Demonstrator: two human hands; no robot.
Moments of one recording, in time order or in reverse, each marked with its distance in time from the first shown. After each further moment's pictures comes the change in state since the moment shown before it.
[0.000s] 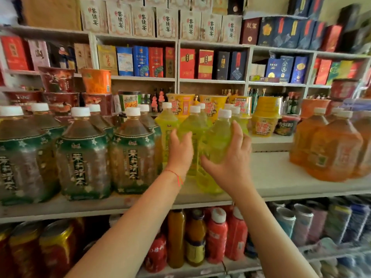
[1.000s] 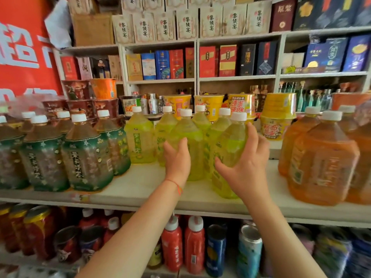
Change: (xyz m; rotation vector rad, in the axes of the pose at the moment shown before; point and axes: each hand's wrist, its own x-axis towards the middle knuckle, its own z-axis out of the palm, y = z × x) left_hand -0.005 -0.011 0.161 0.054 0.427 -0.006; right_hand 0.065 0.163 -0.085 0.168 -0.034 -0.074
